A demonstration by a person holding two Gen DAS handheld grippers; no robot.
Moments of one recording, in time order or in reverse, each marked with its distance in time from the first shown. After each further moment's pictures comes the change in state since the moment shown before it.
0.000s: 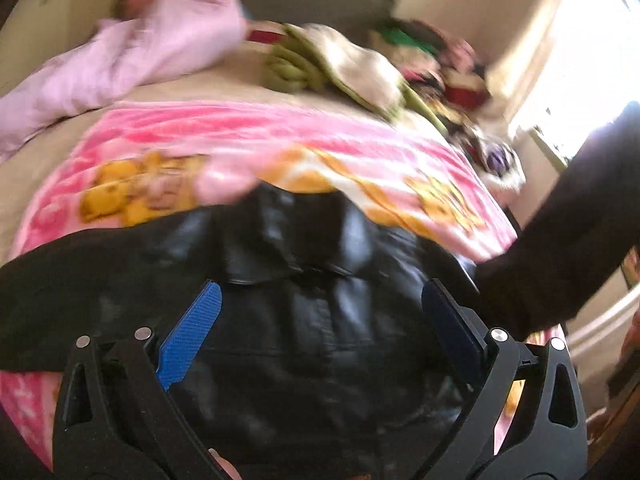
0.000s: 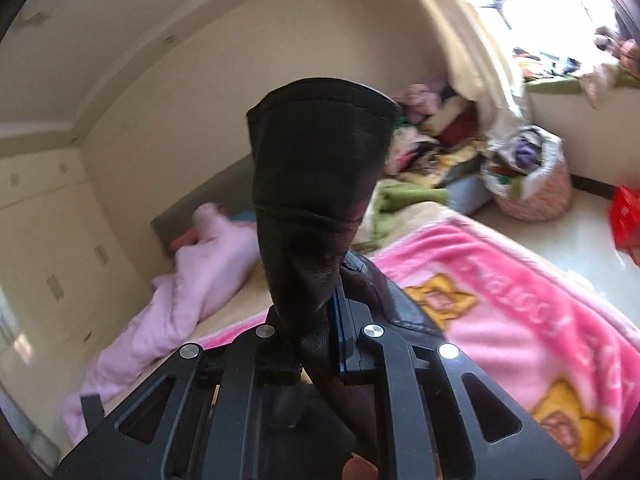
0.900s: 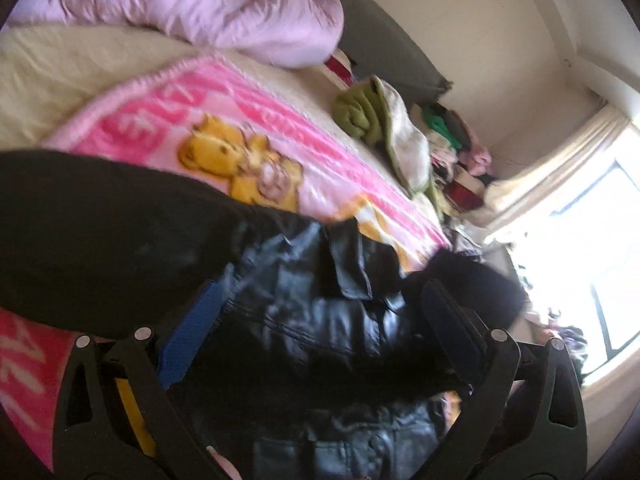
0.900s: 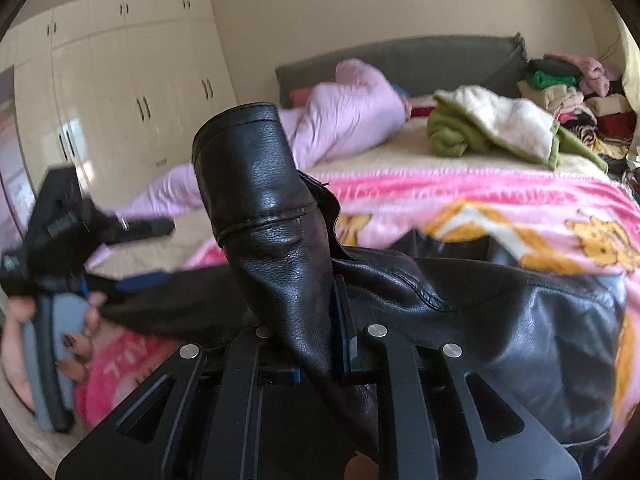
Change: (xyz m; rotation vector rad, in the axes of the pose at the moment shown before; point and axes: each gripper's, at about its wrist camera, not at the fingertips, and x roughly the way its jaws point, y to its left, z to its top) left arm -0.052 0.182 -0.032 -0.420 -0.092 -0.226; right arm 0.103 0.197 -0.240 -0.379 0.420 0.295
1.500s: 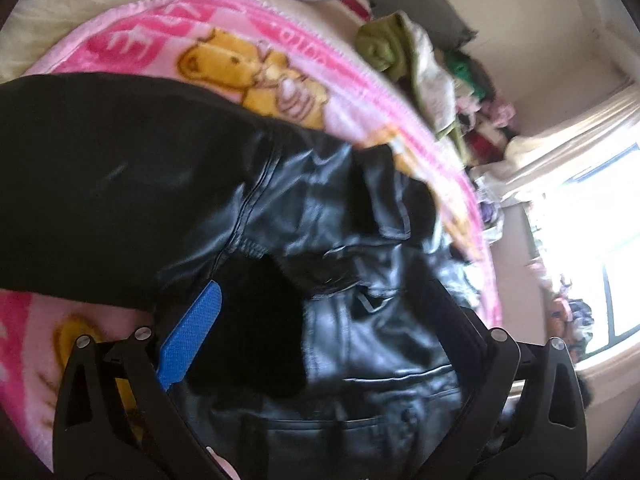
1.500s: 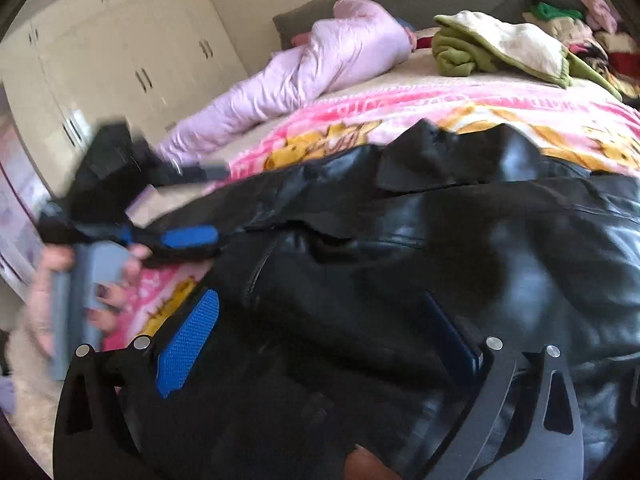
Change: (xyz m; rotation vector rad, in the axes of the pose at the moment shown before) left arm 0.057 0.020 -0.032 0.000 0.214 0.106; right arm -0.021 -0.039 -0.047 0.138 0.140 0.068
